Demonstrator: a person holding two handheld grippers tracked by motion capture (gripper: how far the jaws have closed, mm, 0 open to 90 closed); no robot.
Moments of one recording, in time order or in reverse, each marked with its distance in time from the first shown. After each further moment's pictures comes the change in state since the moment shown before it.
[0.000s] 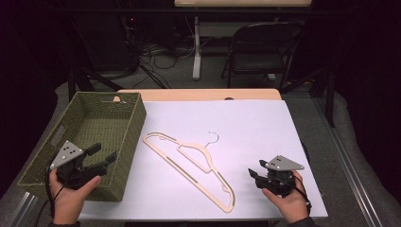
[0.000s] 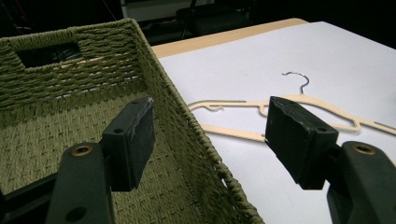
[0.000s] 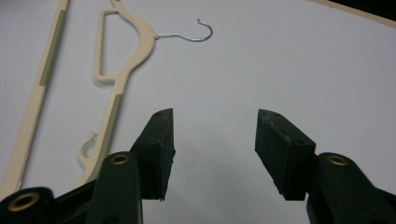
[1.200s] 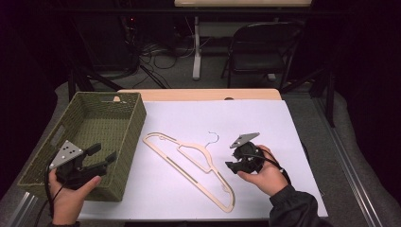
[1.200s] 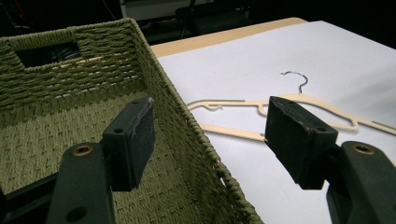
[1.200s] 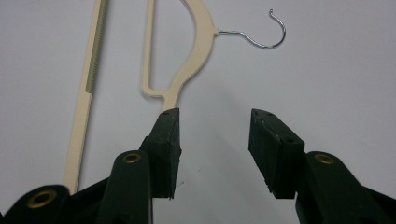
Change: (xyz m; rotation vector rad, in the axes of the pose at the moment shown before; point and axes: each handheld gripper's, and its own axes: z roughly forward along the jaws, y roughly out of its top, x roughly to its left) left arm 0.000 0.001 -0.001 0.006 -0.003 0.000; right arm 0.031 0.084 0.051 0.316 0.161 -0.161
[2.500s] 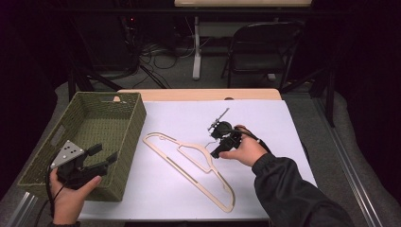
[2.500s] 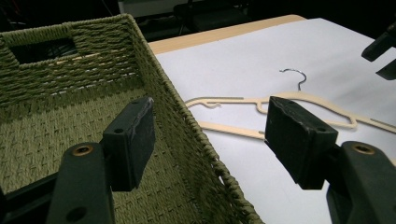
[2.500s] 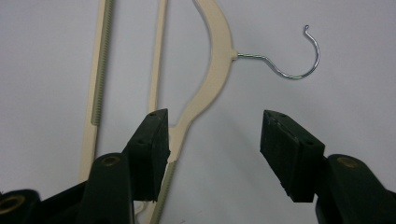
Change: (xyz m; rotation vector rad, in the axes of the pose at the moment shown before) left arm 0.000 -0.001 0.002 0.011 -0.010 -0.004; right arm -0.010 0.076 0.038 0.237 0.109 -0.032
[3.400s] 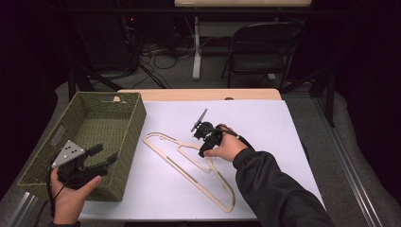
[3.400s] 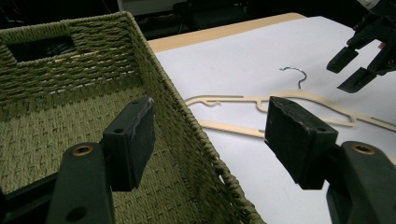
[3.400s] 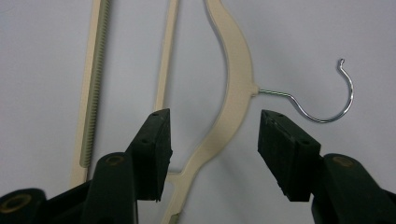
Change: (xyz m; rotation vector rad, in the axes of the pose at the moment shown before) left arm 0.000 -0.001 0.002 0.005 -0.001 0.001; right arm 0.013 0.038 0.042 0.076 -0.012 -0.071
